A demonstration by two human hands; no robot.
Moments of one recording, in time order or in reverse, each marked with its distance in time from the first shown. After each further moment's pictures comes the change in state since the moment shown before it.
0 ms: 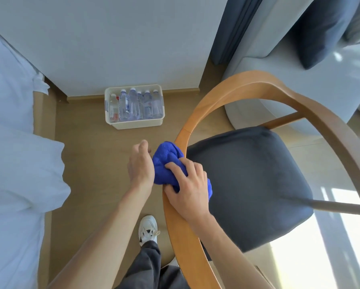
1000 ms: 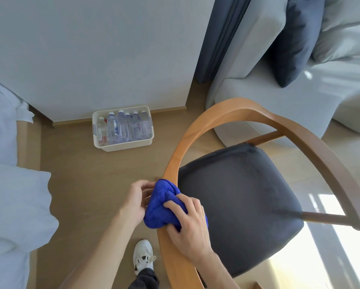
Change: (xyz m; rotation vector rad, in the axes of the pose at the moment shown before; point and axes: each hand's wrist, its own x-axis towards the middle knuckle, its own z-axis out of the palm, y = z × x) left_hand 0.023 0.001 0.003 -0.134 -0.288 -0.482; right_hand -0.014 0.014 -0.010 0.112 -0.079 0.020
